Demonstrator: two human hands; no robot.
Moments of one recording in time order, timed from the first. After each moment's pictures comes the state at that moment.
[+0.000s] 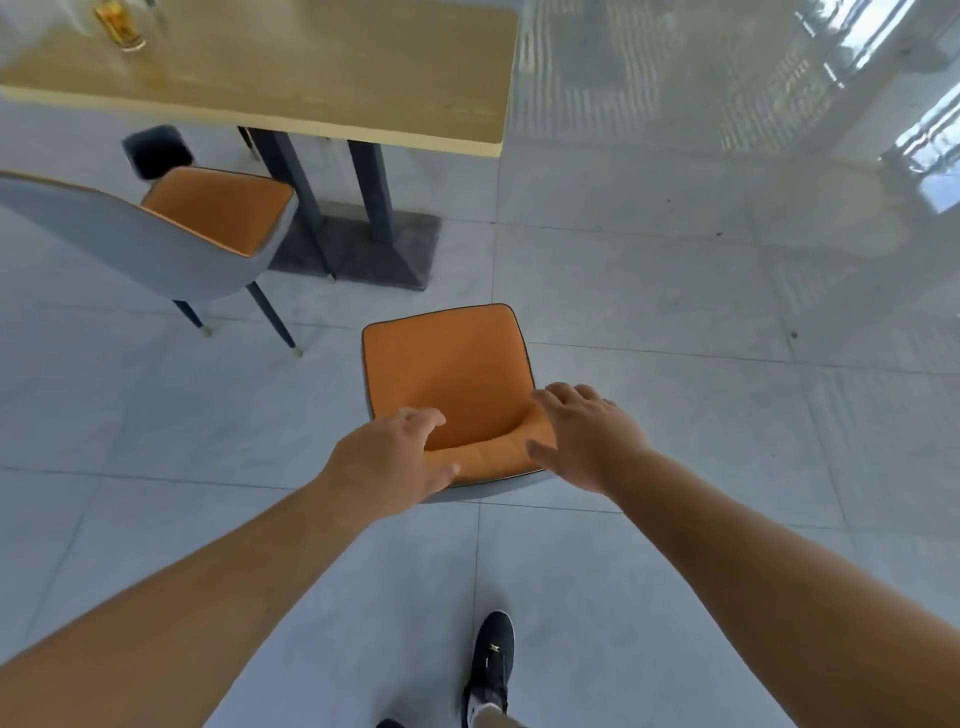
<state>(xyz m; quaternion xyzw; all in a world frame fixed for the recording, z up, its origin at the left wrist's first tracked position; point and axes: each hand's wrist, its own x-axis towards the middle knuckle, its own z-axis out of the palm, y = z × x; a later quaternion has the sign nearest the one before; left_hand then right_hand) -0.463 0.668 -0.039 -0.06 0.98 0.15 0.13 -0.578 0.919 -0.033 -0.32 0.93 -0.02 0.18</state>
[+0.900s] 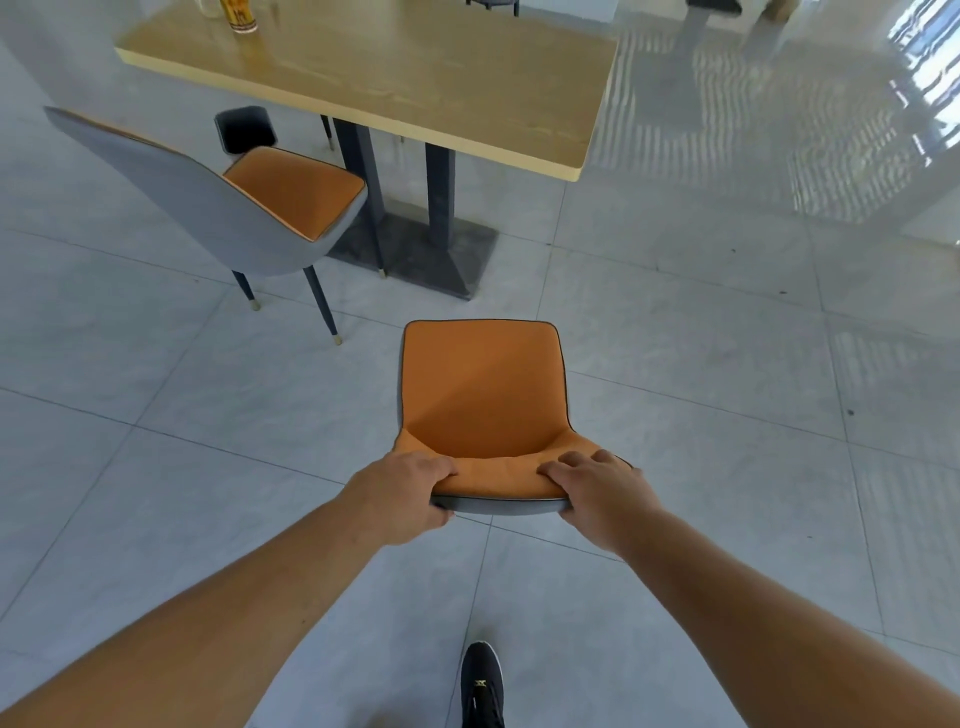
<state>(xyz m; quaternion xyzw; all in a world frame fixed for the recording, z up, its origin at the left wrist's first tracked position) -0.447 0.644 -0.084 -0.09 0.95 0.20 0.22 -0.580 0.893 -0.067 -0.36 0.88 0.10 0.28</state>
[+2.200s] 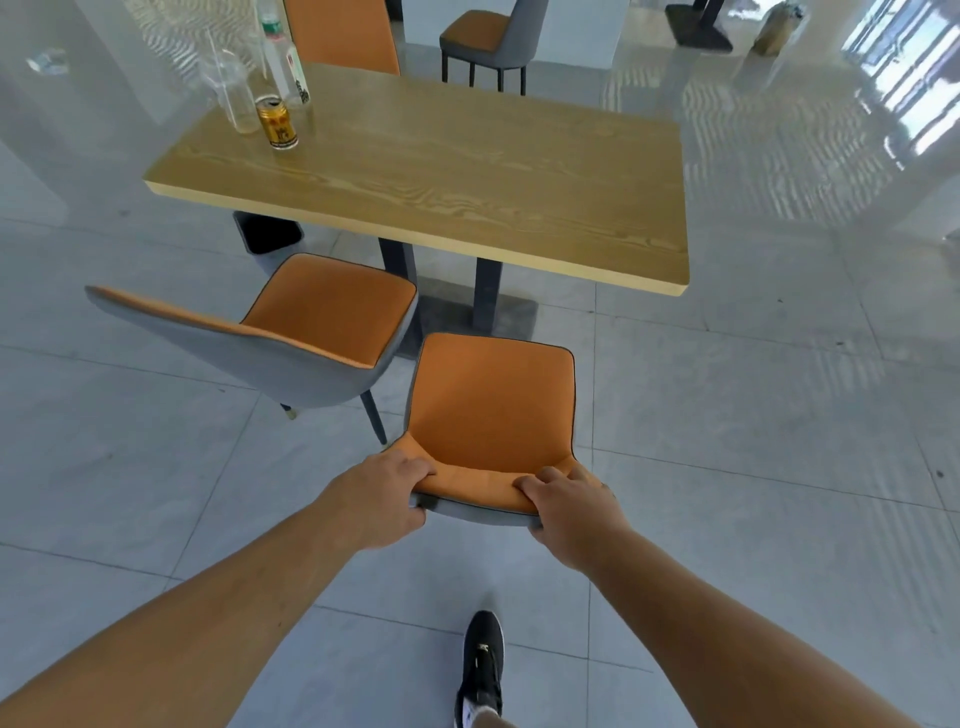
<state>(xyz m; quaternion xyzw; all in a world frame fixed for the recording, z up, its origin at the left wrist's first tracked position) -0.619 0.262 -0.078 -0.07 0.96 0.16 0.21 -0.712 0.518 -0.069 -0.33 0.91 0.04 0.26</state>
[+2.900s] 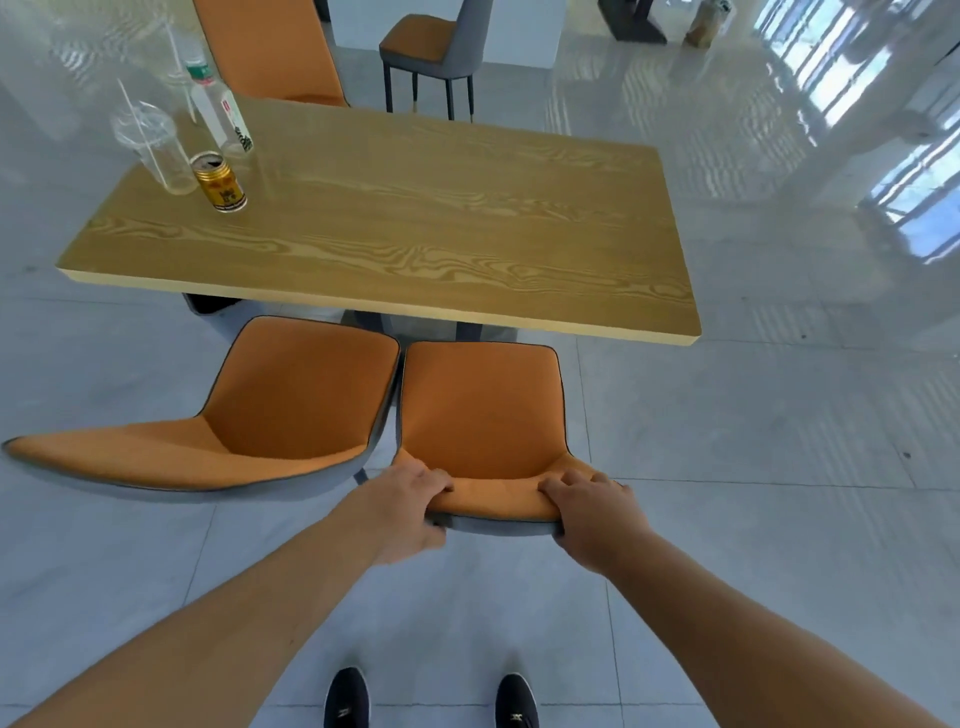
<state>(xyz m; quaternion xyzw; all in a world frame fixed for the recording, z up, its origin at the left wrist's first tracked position) -0.763 0.141 -0.082 0.05 0.95 0.21 0.22 -0.832 0.421 -0.062 -0.24 0.93 0.07 0.27</state>
